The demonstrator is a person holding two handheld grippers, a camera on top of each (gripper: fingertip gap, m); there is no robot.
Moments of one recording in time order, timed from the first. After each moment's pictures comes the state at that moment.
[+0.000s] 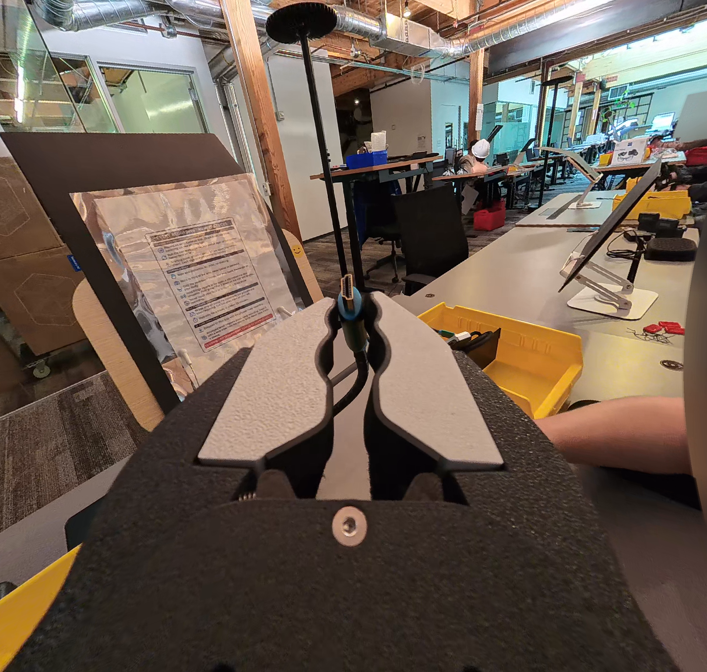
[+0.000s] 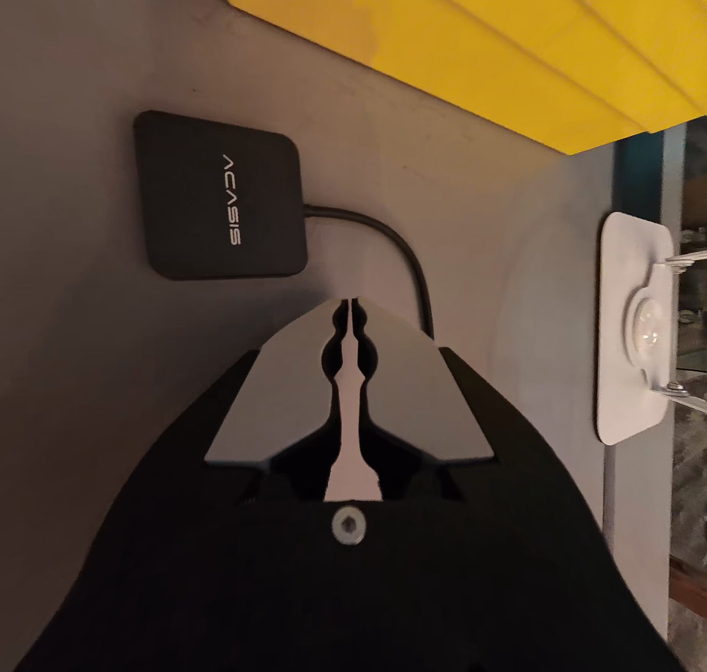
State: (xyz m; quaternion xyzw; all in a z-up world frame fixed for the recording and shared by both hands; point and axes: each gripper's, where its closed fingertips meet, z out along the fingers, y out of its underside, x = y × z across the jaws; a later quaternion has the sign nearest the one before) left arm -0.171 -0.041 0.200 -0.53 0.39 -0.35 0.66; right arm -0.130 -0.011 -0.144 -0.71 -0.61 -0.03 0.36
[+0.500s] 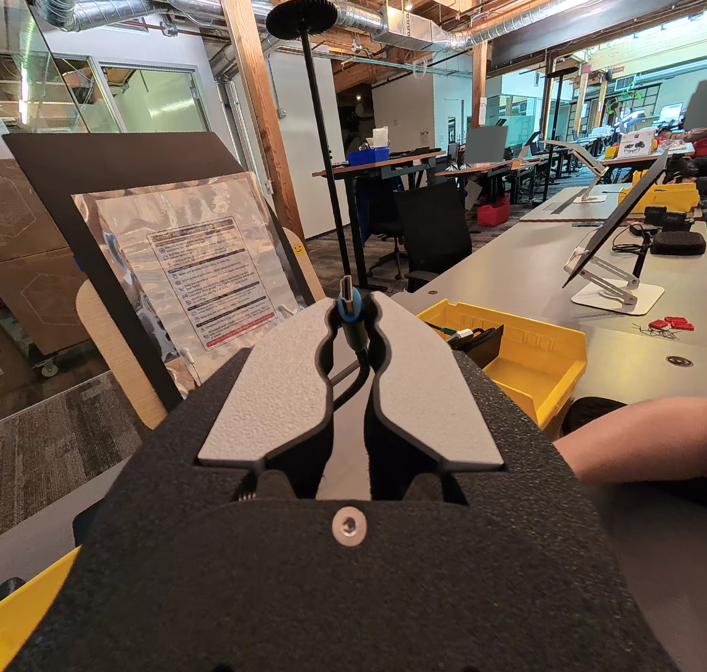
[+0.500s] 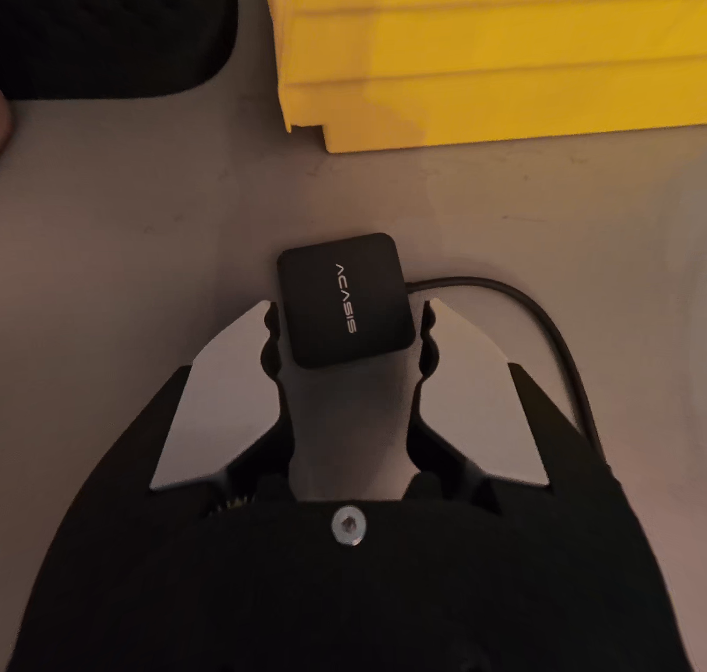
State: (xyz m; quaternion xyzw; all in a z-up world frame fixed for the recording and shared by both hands) left arm -0.170 -0.044 0.200 -0.54 0.40 -0.35 0.66; right arm -0.181 -0.050 -0.144 -0.78 -0.52 0.18 0.31
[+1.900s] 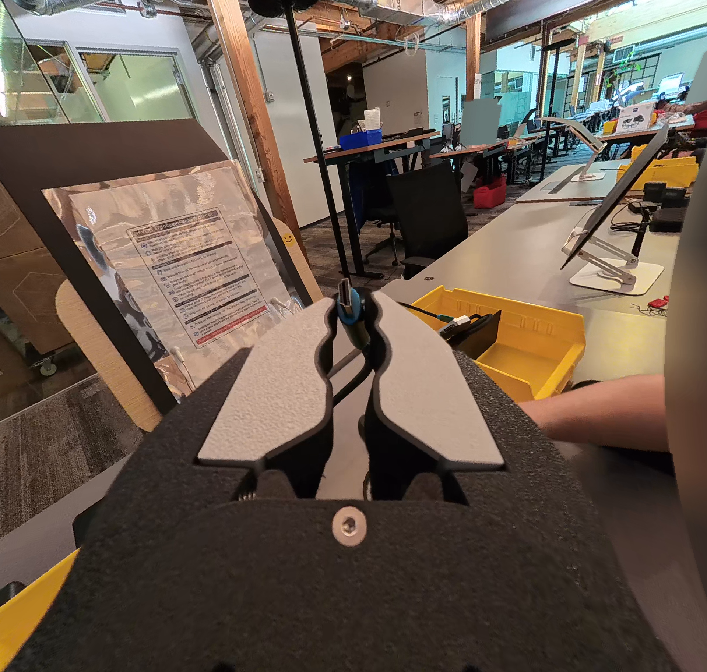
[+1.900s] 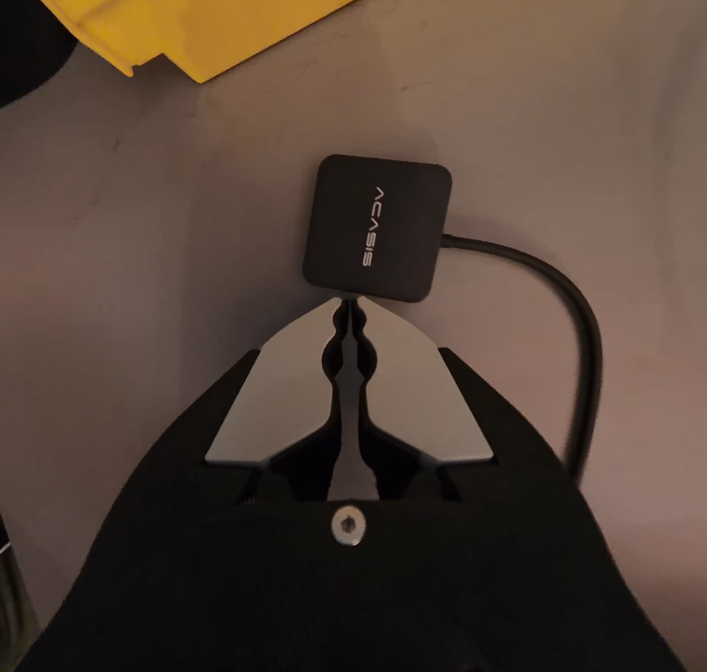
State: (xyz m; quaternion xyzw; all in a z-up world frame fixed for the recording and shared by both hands) left arm -0.158 -0.046 0.191 -0.54 0.42 -0.33 0.65; right arm -0.126 -0.028 -0.154 -0.86 -0.42 0.19 0.20
